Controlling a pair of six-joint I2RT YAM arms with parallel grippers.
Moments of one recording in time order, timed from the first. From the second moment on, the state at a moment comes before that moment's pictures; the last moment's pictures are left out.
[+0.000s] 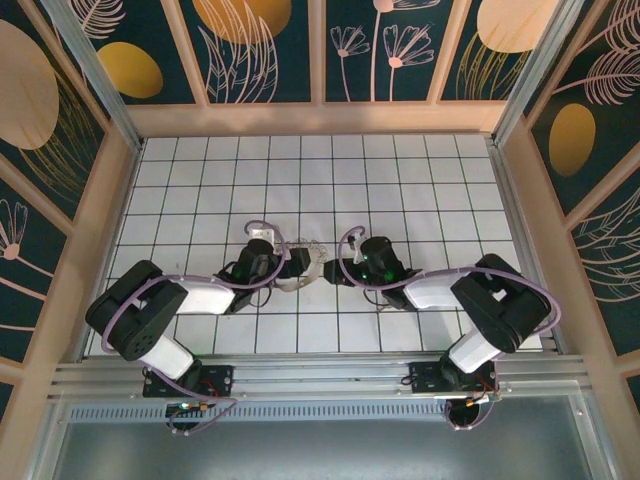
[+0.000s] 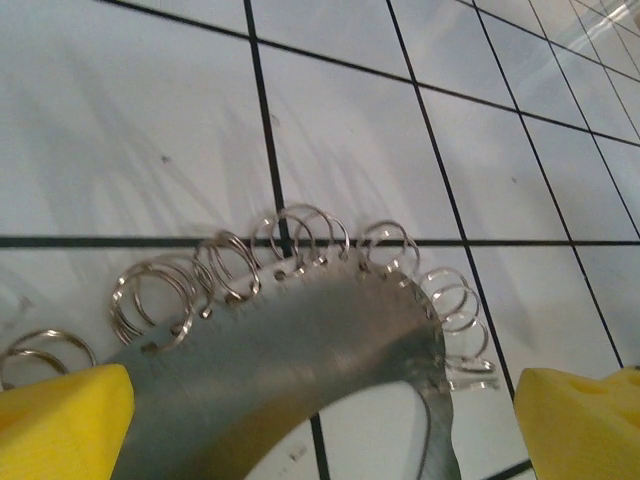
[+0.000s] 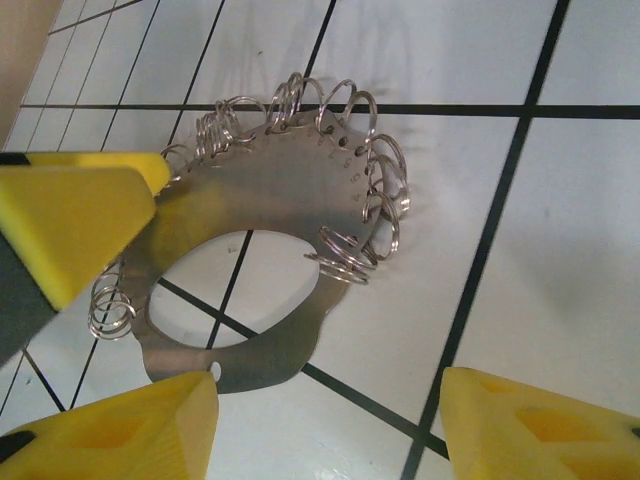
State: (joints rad) left arm -0.65 1.57 0.45 0.54 -0.06 -0.67; right arm 0.73 1.57 0.48 0.48 -0.22 0.63
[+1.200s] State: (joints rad) left arm -0.56 1.31 0.42 0.40 0.05 -0.63; right arm 0.76 1.71 0.55 0.59 -0.34 0.68
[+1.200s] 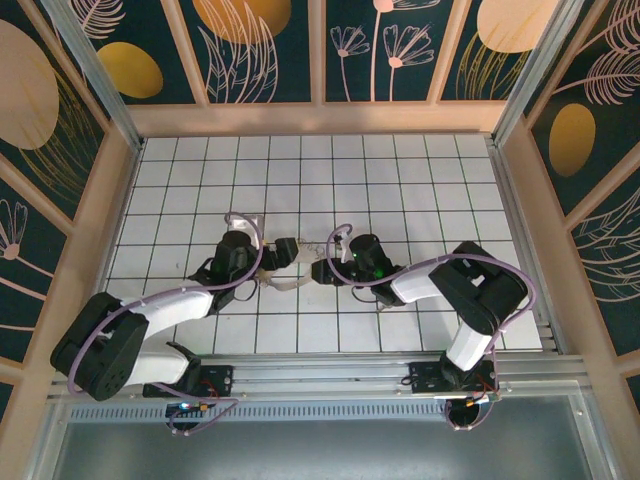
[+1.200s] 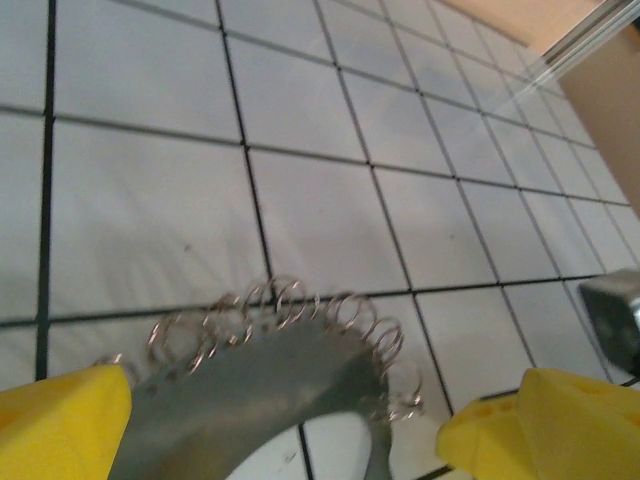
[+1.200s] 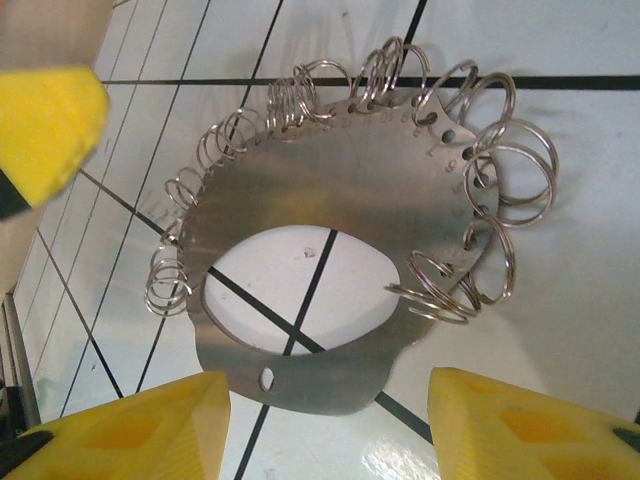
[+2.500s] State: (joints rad) left arm -0.52 1.60 0.48 0.54 0.07 -0.58; right arm 0.72 1.75 0.57 0.62 -0.34 0.69
